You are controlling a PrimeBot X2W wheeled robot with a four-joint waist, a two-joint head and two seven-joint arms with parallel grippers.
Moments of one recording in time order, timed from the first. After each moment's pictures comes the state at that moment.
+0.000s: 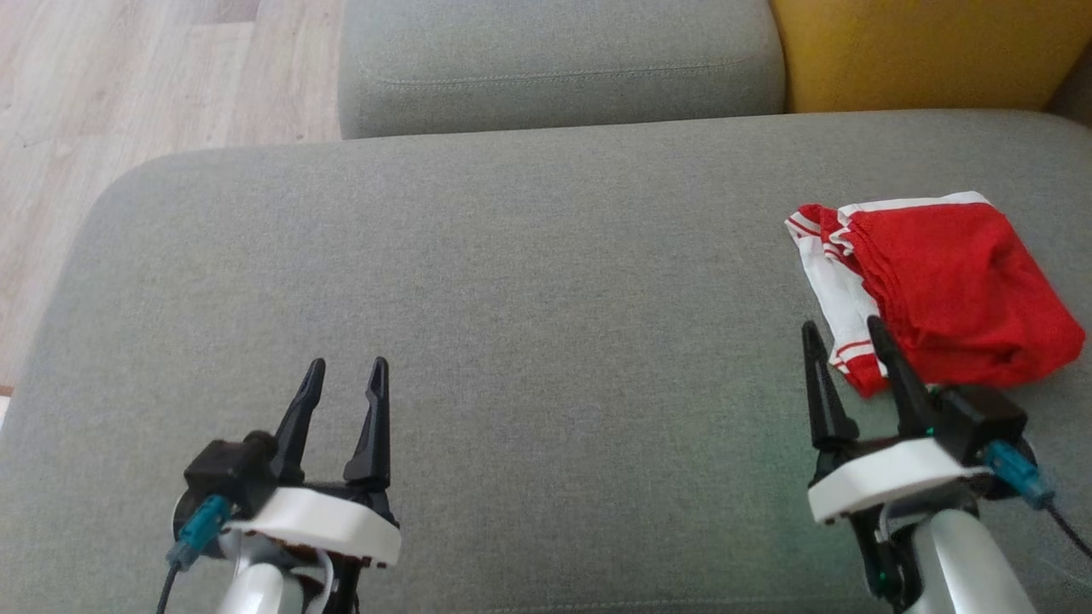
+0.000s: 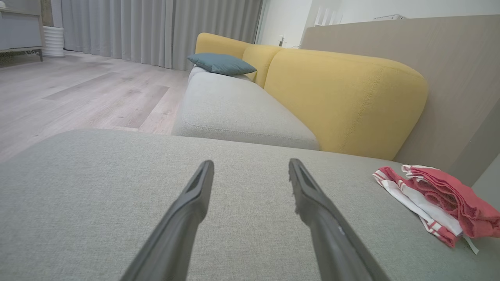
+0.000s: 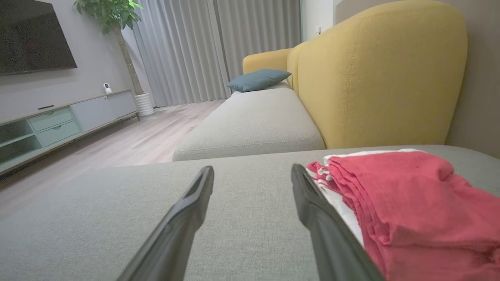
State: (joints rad) left arm -0.02 0.04 -0.19 0.20 -0.28 -0.05 -0.26; right arm -0.10 -0.05 0.06 0.28 0.18 0.13 -0.17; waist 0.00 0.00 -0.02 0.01
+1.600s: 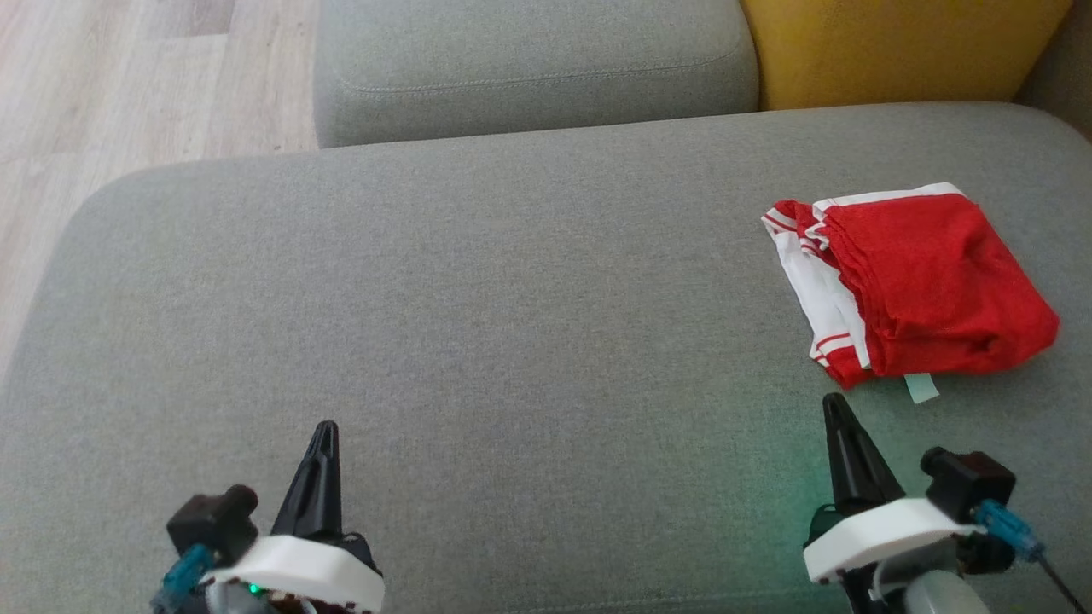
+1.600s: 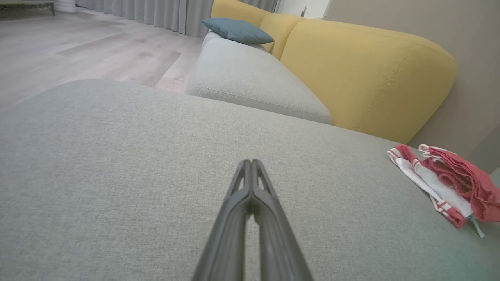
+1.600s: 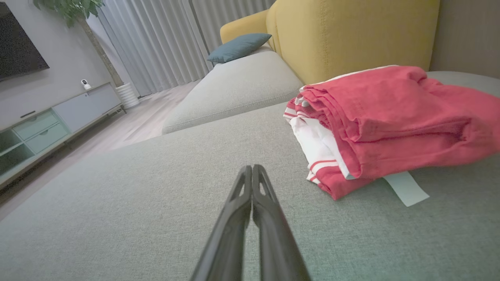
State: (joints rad) left arm 0.07 0.03 -0.15 0.22 -0.33 -0.02 -0.23; right arm -0.02 -0.05 0.09 0.38 0.29 0.13 -0.20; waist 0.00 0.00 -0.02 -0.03
